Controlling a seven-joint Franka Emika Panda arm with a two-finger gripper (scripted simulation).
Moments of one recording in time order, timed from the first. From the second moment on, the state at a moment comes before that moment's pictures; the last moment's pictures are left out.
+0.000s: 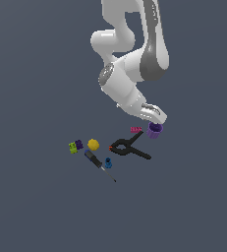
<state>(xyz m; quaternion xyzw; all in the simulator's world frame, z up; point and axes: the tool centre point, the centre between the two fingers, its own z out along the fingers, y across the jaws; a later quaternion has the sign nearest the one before) -0.066 0.161 0.185 -0.87 0.36 0.14 0.31</state>
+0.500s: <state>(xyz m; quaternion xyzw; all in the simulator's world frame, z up) -0.093 0.186 0.152 -0.80 0.46 0.18 0.34</state>
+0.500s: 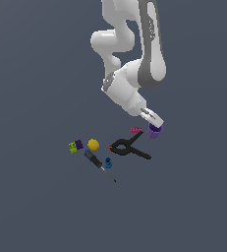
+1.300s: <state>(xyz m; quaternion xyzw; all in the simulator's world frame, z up) -0.141 0.204 0.103 -0.68 0.61 0.22 0.34</state>
